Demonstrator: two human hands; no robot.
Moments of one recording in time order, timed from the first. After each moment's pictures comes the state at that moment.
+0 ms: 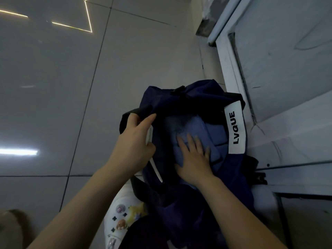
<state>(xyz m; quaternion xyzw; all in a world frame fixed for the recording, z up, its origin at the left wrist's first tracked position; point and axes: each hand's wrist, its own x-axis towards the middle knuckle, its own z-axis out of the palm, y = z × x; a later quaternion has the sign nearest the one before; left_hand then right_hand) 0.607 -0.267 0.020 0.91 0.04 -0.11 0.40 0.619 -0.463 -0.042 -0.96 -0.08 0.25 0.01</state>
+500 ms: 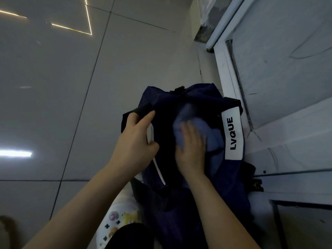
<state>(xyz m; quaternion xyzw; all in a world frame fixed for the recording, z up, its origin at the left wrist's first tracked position) 0.616 -0.277 0.026 0.88 0.06 -0.08 0.46 0.645 -0.448 -0.045 -0.98 -0.05 -0.03 0.18</state>
